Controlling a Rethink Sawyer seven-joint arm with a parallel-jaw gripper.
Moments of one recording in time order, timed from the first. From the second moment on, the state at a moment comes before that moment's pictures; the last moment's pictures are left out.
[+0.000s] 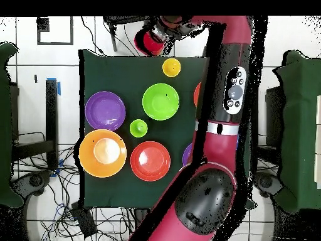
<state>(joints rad) -0.54 -0.22 1.36 0.44 -1.07 1.67 0.77</state>
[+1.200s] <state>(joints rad) -0.55 -0.13 1.59 0.26 -1.41 1.69 0.77</state>
